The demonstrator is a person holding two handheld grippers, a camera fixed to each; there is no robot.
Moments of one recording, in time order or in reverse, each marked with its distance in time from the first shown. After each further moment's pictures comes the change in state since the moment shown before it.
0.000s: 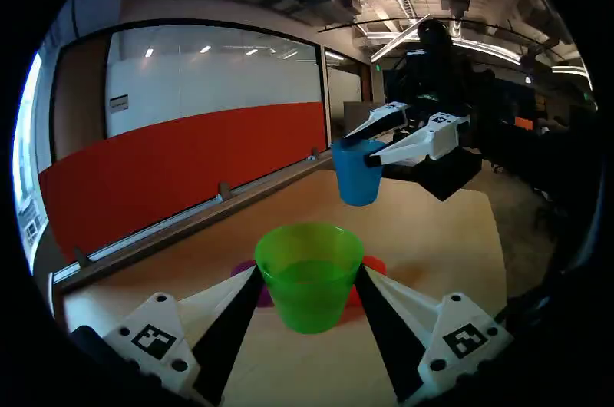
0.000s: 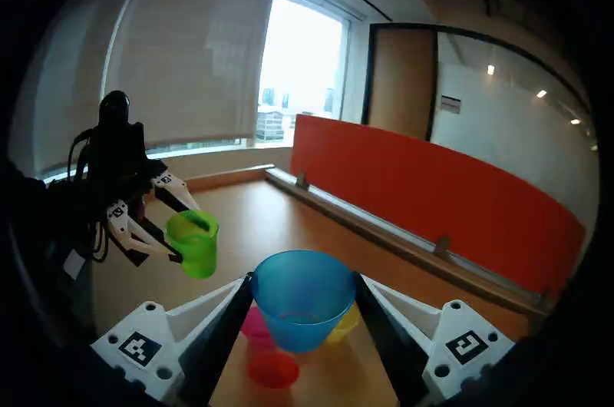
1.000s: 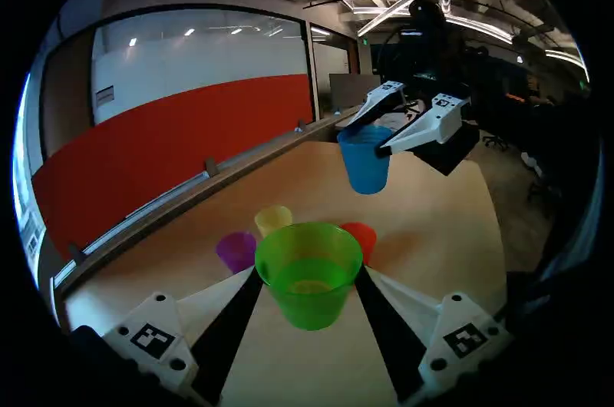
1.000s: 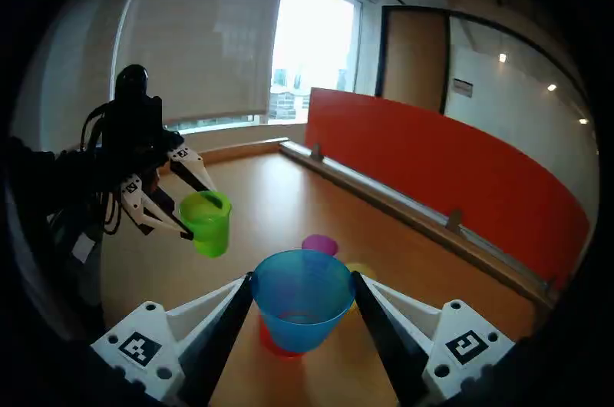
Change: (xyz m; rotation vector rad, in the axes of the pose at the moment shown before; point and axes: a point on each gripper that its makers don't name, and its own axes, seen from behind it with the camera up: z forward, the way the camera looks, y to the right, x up) left arm -0.040 0.020 0.002 -0.050 -0.118 0.048; right arm -0.052 -0.020 -0.016 0.057 -0.094 -0.013
